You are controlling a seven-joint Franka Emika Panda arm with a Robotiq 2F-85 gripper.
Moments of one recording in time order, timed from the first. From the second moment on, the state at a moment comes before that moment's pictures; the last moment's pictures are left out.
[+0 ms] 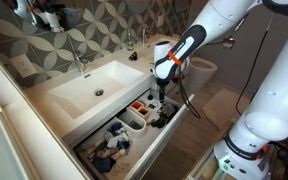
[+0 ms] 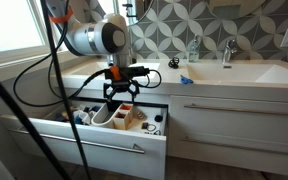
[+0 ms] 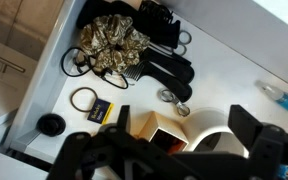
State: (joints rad) arm 0.00 0.09 0.01 -2.52 -0.07 2.52 -0.59
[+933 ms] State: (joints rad) arm -0.05 0.51 -0.05 -2.36 -0.33 2.90 -0.53
